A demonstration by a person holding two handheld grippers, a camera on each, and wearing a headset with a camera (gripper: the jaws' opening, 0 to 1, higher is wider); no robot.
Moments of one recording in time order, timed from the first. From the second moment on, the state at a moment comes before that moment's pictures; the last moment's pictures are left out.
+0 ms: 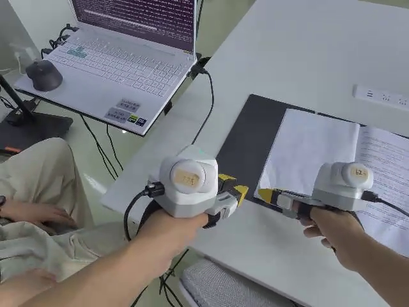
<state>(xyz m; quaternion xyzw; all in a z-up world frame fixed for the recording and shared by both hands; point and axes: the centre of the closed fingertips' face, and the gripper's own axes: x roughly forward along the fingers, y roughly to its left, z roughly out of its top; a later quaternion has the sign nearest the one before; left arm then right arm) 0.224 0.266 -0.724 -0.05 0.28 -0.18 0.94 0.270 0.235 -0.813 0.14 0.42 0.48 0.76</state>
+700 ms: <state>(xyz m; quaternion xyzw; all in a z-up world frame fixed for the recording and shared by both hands) 0.283 0.211 -0.788 -0.05 0.30 -0.21 0.93 0.348 0.145 -0.767 0.21 0.36 0.43 0.80</state>
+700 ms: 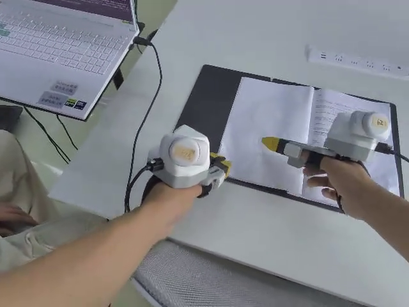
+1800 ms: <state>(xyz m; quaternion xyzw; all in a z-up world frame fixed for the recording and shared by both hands) 0.289 0.206 -0.818 -0.03 0.33 -0.19 0.92 0.484 0.083 -0.798 0.30 0.34 0.32 0.83</state>
